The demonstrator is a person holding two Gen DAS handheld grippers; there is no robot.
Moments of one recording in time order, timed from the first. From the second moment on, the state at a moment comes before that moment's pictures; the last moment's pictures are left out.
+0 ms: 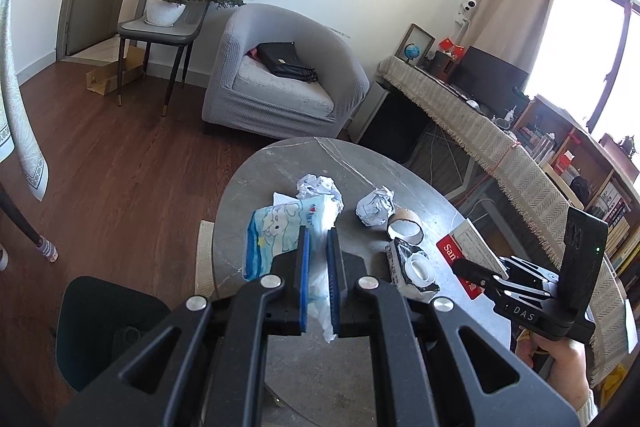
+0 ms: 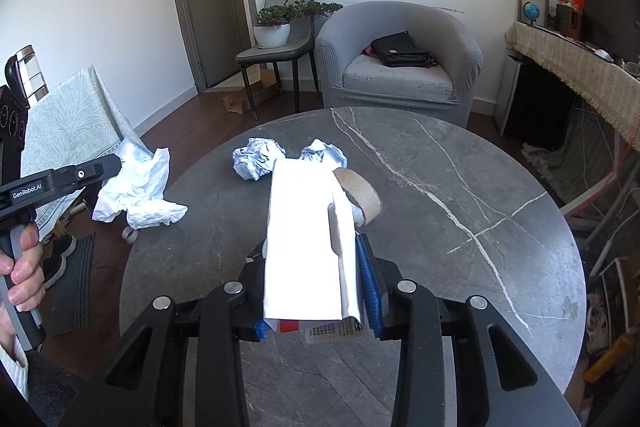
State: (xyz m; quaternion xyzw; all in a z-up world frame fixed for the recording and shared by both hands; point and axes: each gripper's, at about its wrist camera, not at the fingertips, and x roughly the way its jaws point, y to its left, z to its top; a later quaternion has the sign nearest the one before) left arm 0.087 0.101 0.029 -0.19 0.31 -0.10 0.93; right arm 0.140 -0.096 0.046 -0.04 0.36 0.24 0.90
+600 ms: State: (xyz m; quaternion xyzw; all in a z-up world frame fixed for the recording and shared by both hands) left arm 0.069 0.145 0.037 -0.19 0.30 -0.07 0.93; right arm 0.126 -0.026 0.063 -0.06 0.34 0.30 0.89
